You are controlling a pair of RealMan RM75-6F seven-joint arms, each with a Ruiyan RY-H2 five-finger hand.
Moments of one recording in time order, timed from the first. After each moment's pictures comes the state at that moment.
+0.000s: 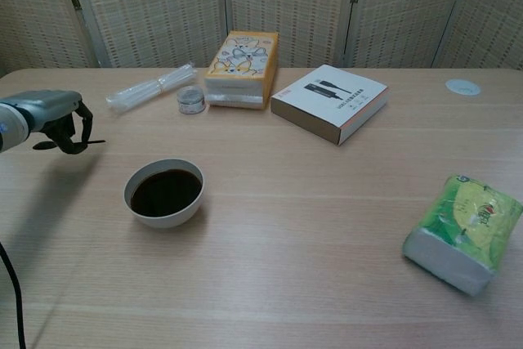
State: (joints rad) left arm -0.76 -1.68 -0.24 -0.96 0.78 0.80 0.45; right arm 0.00 -1.15 0.06 -1.34 -1.55 1.59 0.31
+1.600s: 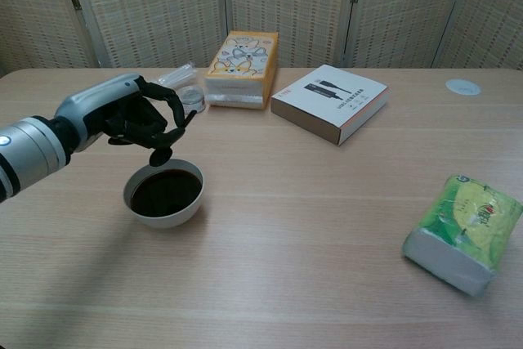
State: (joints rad) left arm -0.62 -1.66 -0.23 -1.42 1.26 1.01 -0.26; right arm -0.02 -1.11 0.05 -1.41 -1.58 1.65 0.26
